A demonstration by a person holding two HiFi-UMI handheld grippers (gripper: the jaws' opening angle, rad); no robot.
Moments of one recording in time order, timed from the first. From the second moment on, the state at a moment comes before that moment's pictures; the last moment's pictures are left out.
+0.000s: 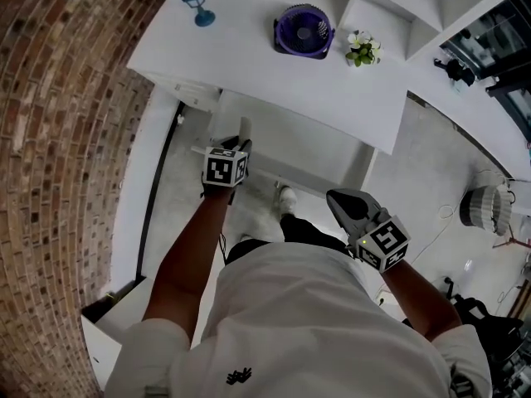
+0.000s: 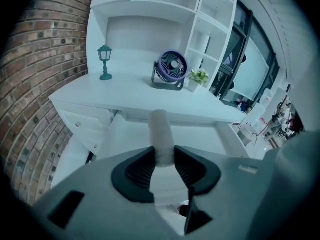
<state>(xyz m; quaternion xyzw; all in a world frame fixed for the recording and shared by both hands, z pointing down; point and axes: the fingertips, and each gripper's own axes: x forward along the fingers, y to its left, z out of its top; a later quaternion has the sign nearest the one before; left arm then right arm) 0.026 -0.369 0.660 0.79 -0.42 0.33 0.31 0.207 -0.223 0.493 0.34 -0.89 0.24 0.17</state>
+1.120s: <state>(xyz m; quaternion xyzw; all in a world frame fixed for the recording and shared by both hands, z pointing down) 0.059 -0.433 0.801 0.70 -0.40 0.46 0.37 0.294 -0.240 0.540 0.40 -0.84 0.32 0.18</state>
